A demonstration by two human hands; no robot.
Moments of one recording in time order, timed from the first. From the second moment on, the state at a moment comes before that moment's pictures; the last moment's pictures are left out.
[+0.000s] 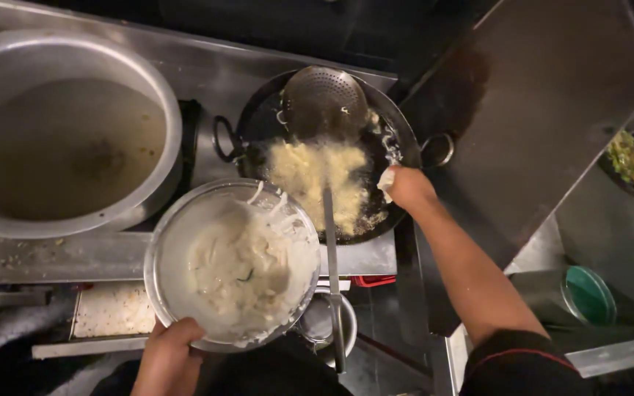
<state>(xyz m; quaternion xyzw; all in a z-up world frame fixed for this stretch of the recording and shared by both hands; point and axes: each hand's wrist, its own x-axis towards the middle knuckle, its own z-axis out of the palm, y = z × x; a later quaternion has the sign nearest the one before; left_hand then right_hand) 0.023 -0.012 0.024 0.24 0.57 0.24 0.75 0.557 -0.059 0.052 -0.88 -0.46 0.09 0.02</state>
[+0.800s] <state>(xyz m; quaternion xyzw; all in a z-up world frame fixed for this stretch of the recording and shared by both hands) 0.012 -0.029 0.078 0.18 0.51 0.30 0.79 0.562 -0.046 0.068 -0.92 -0.39 0.03 -0.04</state>
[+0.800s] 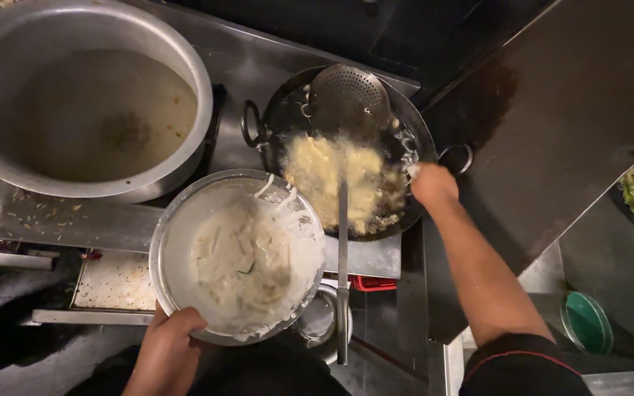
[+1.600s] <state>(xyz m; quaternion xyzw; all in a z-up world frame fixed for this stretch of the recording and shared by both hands) 0.037 -0.025 0.048 0.16 0.45 0.34 0.81 0.202 -0.025 0.131 -0.60 -0.74 0.28 -0.11</state>
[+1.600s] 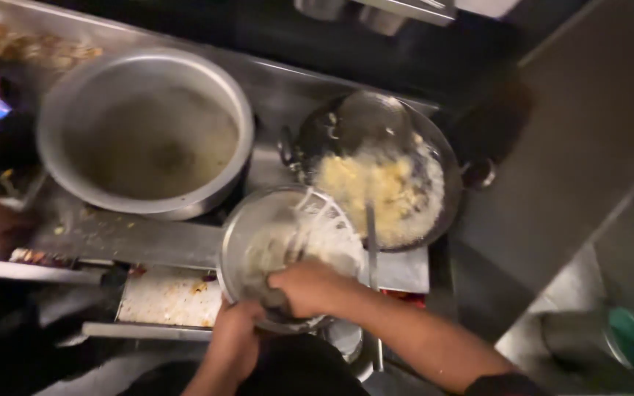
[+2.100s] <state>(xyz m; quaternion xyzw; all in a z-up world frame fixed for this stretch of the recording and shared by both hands) -0.006 -0.014 -0.009 0.14 0.52 0.27 0.80 0.183 -0.039 0.108 -0.61 -0.72 0.33 -0.07</state>
